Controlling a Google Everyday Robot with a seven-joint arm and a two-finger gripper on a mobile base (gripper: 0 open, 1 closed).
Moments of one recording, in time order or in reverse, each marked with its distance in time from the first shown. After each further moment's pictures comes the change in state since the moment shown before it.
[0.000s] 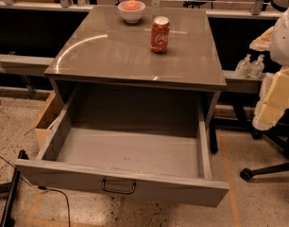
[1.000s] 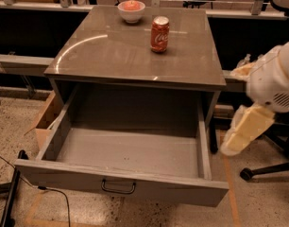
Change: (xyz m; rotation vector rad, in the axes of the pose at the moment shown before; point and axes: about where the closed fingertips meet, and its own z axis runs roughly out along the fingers) arm -0.021 0.035 0.057 -0.008 -0.175 0.067
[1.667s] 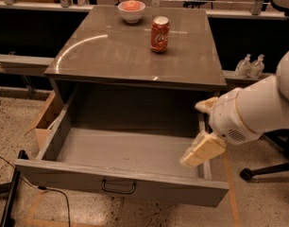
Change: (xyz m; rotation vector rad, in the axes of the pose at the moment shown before) arm -0.024 0.036 0.081 -0.030 -0.167 0.072
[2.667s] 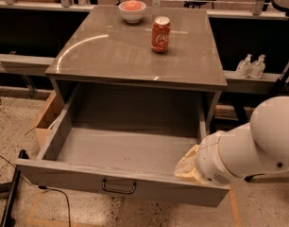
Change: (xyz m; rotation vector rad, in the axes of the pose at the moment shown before) arm 0.030 0.074 0.051 -0.106 0.030 -0.007
